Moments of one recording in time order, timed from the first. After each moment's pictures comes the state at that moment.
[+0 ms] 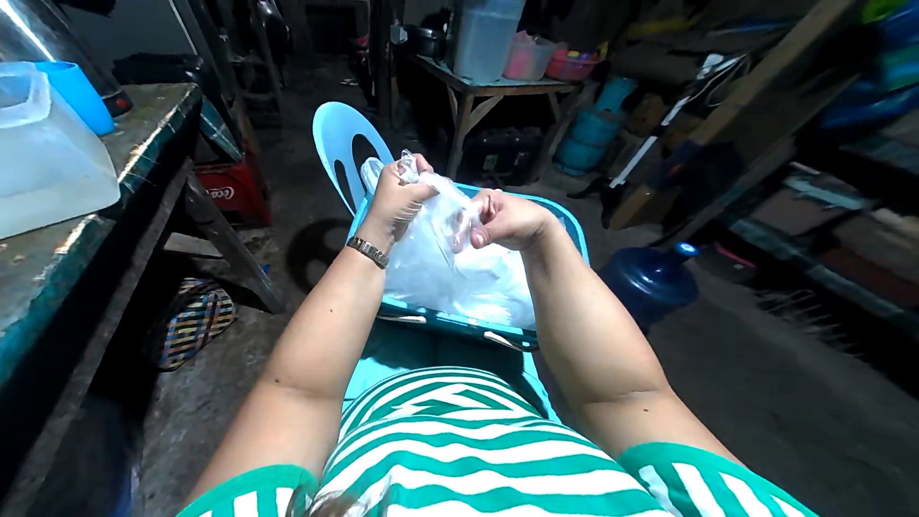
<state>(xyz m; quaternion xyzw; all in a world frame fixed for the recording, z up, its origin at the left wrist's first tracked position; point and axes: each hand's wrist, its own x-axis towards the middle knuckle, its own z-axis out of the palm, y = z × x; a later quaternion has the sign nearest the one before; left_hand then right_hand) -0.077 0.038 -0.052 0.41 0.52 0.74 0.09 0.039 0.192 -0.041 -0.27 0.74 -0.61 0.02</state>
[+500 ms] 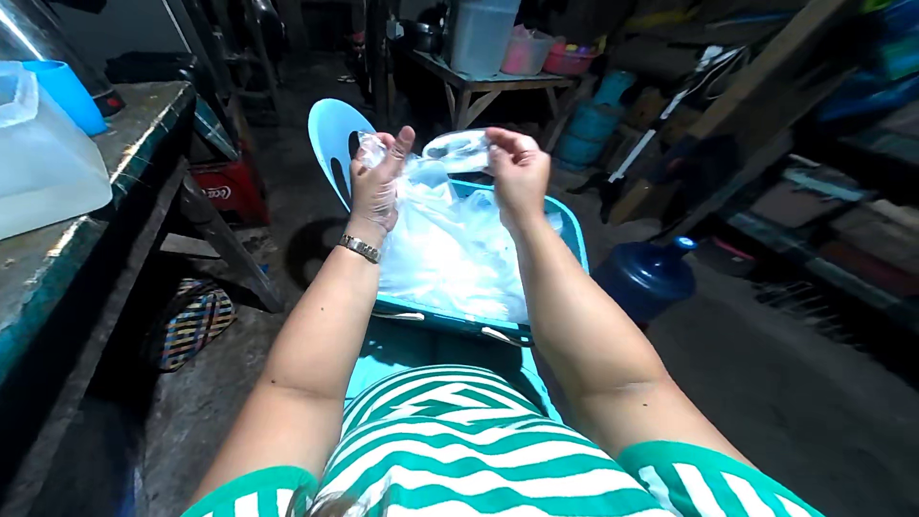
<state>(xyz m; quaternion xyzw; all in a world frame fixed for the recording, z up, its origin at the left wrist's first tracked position) -0.080 0.039 -0.045 0.33 0.44 0.84 0.02 0.013 0.196 -0.046 0.07 0.73 -0.48 -0.48</state>
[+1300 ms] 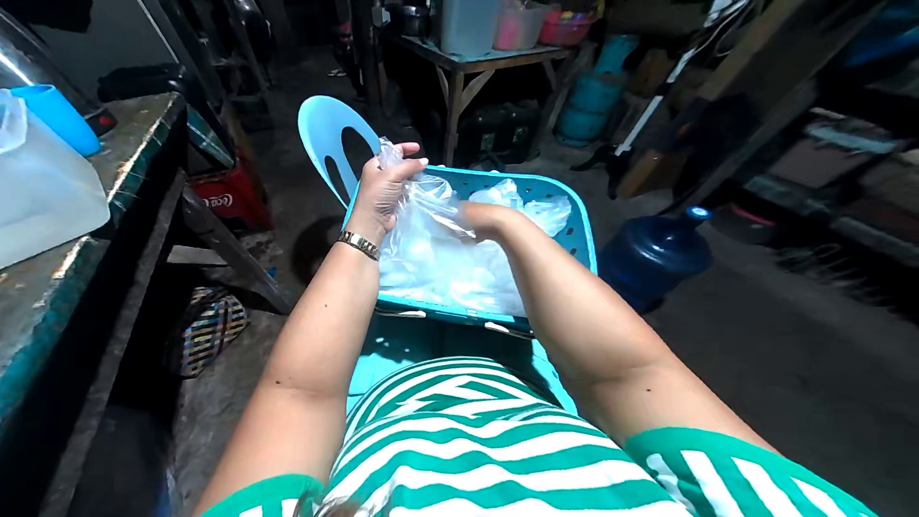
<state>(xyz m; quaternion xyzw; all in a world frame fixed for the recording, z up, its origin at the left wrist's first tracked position) -0.082 0.043 -0.049 0.28 0.57 0.75 0.17 0.026 0.162 -0.044 0.09 0.96 -0.24 0.11</state>
